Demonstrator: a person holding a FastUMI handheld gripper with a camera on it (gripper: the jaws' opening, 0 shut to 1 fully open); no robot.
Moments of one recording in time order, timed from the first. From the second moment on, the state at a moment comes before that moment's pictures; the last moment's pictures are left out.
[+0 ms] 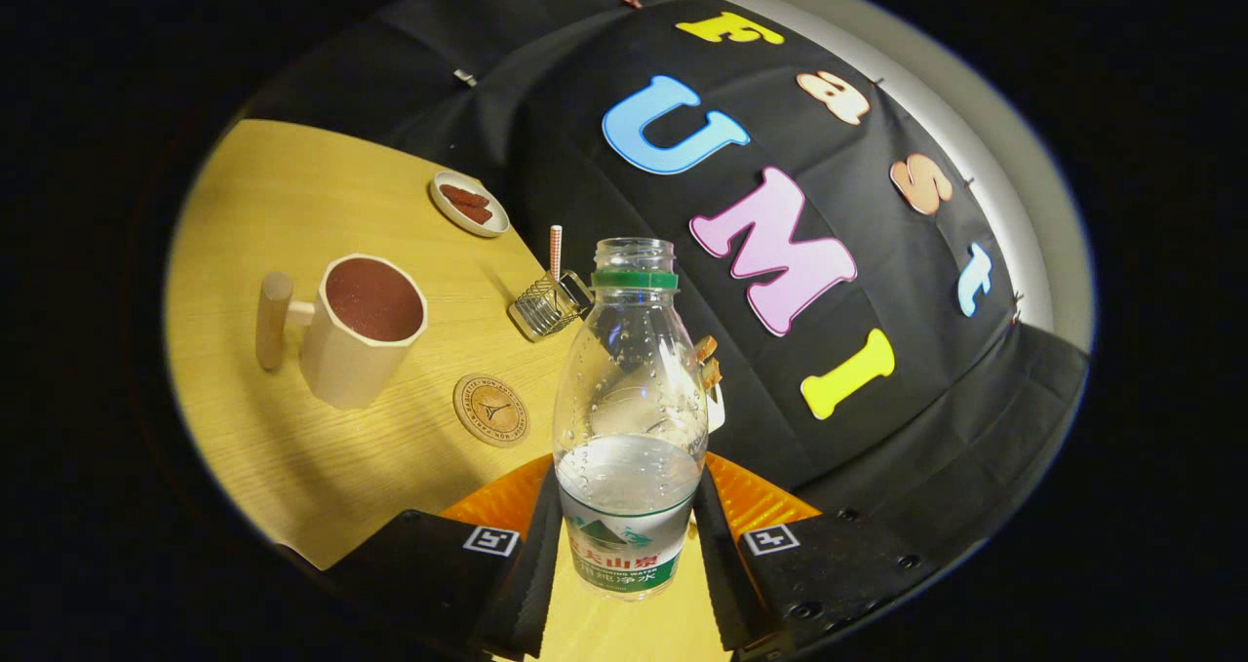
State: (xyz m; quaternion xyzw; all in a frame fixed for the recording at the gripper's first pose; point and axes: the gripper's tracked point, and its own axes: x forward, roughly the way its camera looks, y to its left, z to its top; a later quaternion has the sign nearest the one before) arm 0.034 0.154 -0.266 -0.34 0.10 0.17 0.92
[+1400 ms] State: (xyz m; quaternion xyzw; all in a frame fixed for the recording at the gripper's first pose) arm 0.024 0.203 -0.289 -0.58 0.13 0.21 0.78
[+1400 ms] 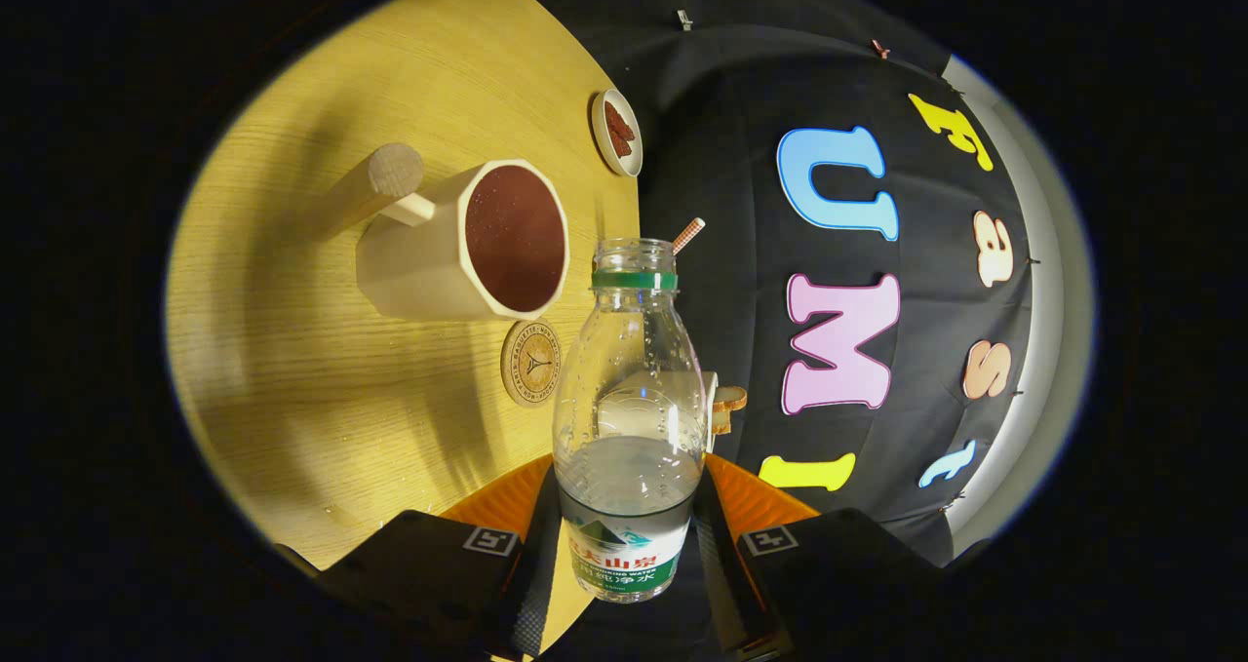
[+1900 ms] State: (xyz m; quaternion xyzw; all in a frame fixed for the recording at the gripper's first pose) arm 0.028 0.202 -0.285 -0.62 0.11 0.22 0.75
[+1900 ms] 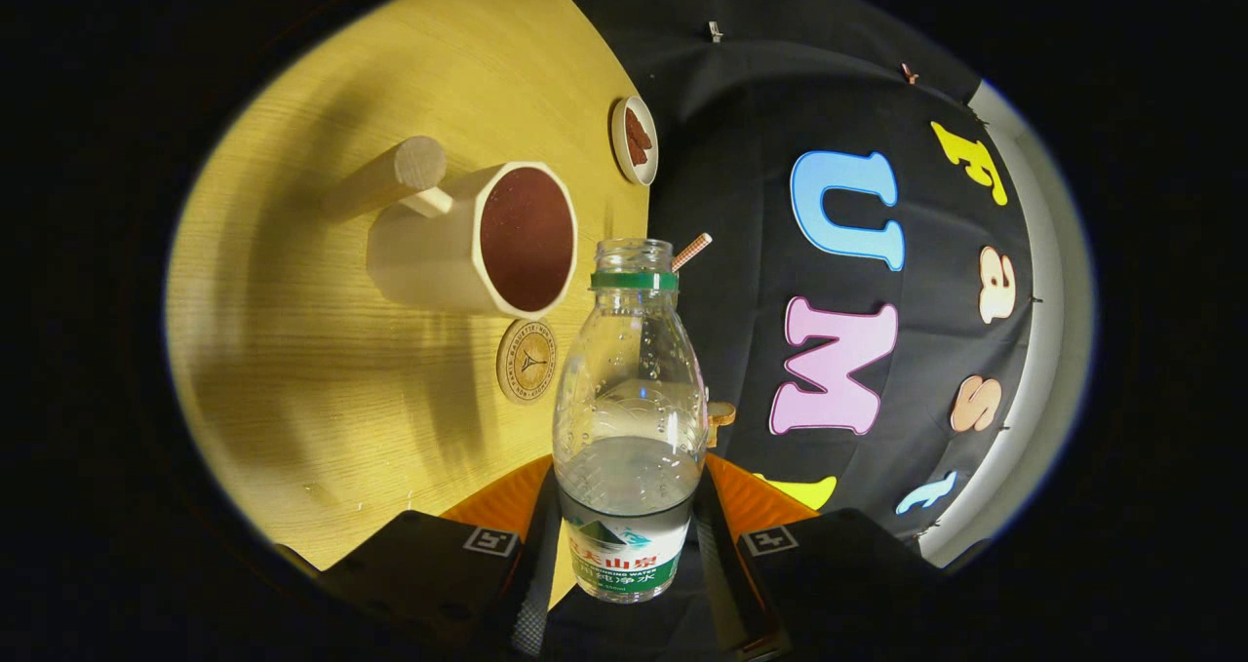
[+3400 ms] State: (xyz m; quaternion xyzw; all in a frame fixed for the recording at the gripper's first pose) arm 0.044 0.197 -0.282 -0.70 0.08 0.23 0.67
